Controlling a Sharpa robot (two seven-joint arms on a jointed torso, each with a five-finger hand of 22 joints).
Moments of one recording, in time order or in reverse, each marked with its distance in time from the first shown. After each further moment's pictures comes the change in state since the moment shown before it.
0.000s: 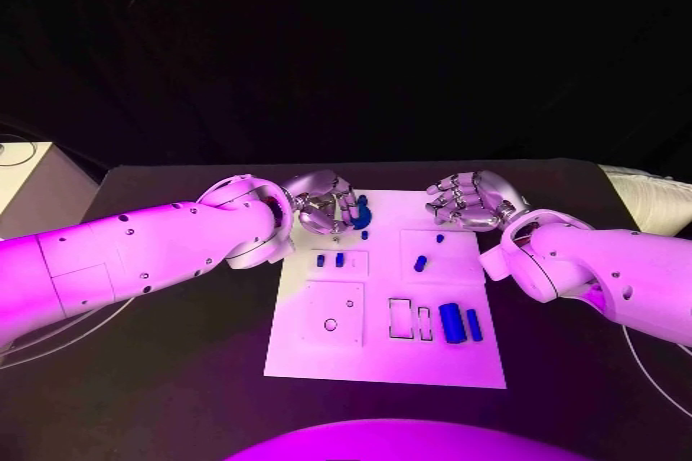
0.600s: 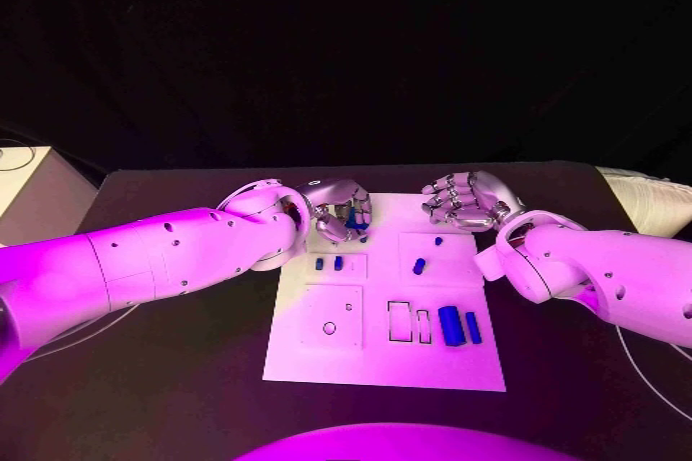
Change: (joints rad) left arm -0.003 0.124 -0.042 -0.142 -0.206 -0.026 0.091; left_hand -0.047 -0.016 -0.033 0.003 -0.011 0.016 -0.016 -0.043 -0.057 -0.062 0.016 0.016 -0.017 -0.039 0.017 0.027 -0.040 0.000 -0.016 0.016 -0.013 -0.007; right arm 0.003 0.014 0.000 -0.006 0.011 -0.014 0.025; right_hand 0.003 0.003 0.027 -0.023 0.000 0.012 0.002 0.000 -0.012 0.006 -0.002 -0.043 -0.039 -0.004 0.002 -0.043 -0.017 0.000 -0.001 0.001 -0.012 -0.014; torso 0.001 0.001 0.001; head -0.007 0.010
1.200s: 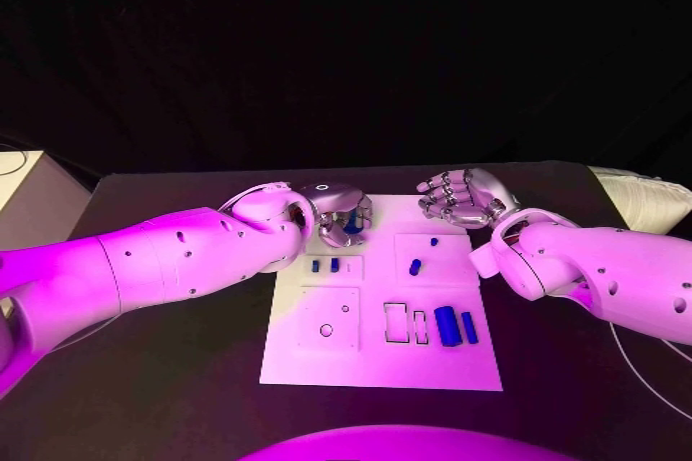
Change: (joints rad) left arm -0.001 0.046 -0.005 -0.043 -0.157 0.016 -0.001; left_hand 0.000 0.000 -0.003 -0.008 0.000 0.014 0.000 -0.034 -0.026 -0.011 -0.004 0.015 -0.006 -0.011 -0.003 0.019 -0.005 0.000 0.000 0.000 -0.004 -0.001; right arm 0.002 0.004 0.000 -0.008 0.025 -0.003 0.040; right_hand -0.024 0.010 0.062 -0.044 -0.004 0.039 0.007 -0.064 -0.040 0.045 0.009 -0.107 -0.061 -0.009 0.013 -0.111 -0.093 0.000 -0.060 0.024 -0.027 -0.083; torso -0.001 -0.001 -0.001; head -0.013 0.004
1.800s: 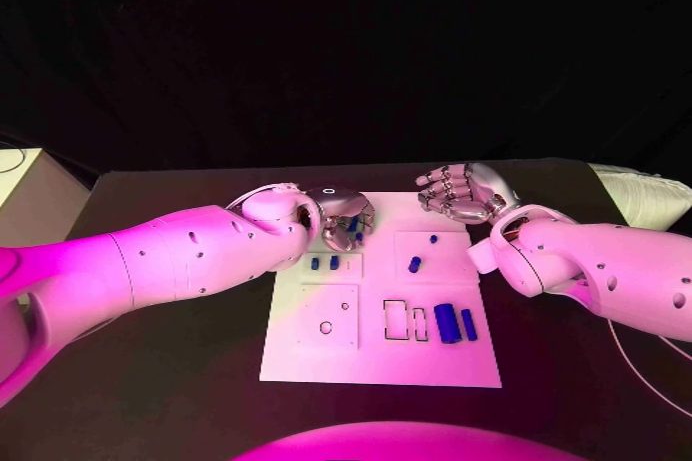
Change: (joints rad) left arm -0.004 0.033 -0.016 -0.035 -0.041 0.055 -0.014; left_hand 0.014 -0.002 0.006 -0.020 -0.004 0.022 0.000 -0.039 -0.028 -0.018 0.004 0.009 -0.013 -0.004 0.004 0.023 -0.005 0.000 -0.003 0.003 0.000 0.006; right arm 0.001 0.001 0.000 0.001 0.021 -0.008 0.035; right_hand -0.008 0.000 0.006 -0.006 0.000 0.002 -0.001 -0.011 -0.005 0.007 0.000 -0.017 0.000 0.004 0.004 -0.013 -0.018 0.000 -0.010 0.004 0.000 -0.033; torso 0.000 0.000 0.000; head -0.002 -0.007
